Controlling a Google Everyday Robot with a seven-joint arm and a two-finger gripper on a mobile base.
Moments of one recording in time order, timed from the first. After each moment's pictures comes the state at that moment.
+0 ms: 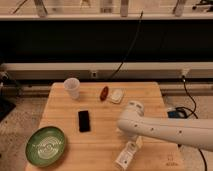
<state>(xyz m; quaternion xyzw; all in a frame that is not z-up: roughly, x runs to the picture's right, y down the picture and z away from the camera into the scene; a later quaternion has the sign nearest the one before) 0.122 0.272 0.752 -0.30 -0.11 -0.43 0.84</state>
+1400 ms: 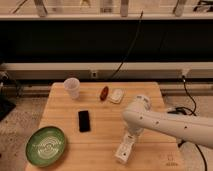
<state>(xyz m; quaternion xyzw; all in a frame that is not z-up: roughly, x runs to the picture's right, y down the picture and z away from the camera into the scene) 0.148 0.239 0.753 -0.30 -0.11 -0.42 0.85</state>
